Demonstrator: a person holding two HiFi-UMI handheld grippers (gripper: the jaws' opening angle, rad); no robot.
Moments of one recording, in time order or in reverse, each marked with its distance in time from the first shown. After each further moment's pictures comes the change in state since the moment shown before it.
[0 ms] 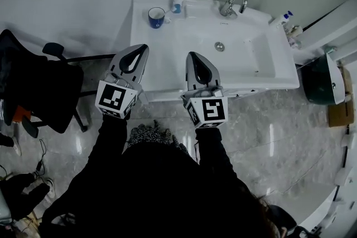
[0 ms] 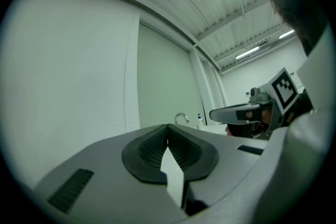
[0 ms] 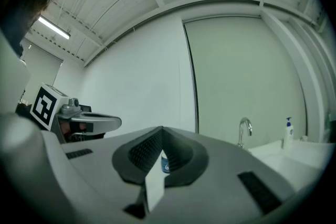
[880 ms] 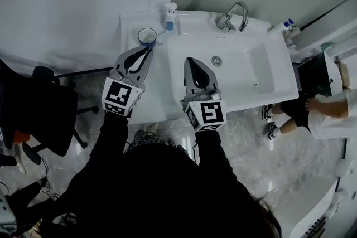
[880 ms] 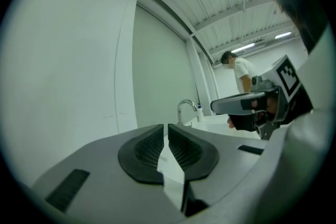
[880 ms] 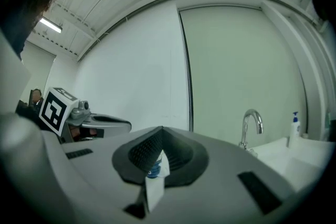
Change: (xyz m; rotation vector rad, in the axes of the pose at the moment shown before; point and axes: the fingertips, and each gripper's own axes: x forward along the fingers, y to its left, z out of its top) left arm 0.127 0.056 -0.053 0.012 0.090 -0.116; right arm 0.101 -0.059 -0.036 0.011 0.079 -0.038
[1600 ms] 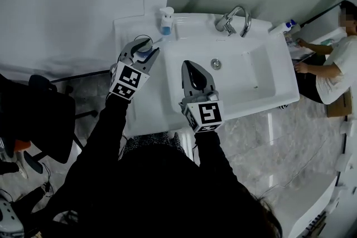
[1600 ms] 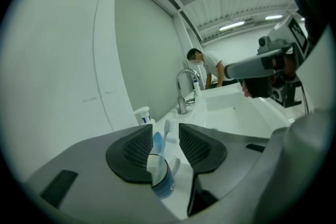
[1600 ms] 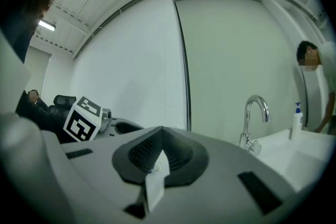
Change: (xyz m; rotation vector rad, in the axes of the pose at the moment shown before) left arm 0.087 0.028 -0.077 0.147 0.229 -0.105; right arm 0.036 -0.021 -0.030 0.034 0.068 -0.012
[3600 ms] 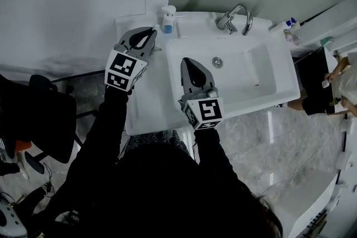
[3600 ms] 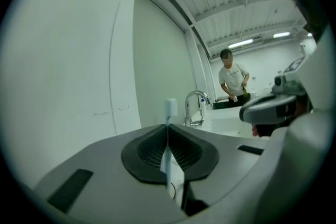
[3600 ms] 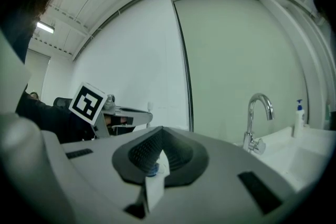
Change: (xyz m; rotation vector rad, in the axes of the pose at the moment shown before) left arm -0.012 0.036 0.053 -0.133 -0.149 0.030; right arm 0.007 0.009 0.001 0.020 -0.008 0.002
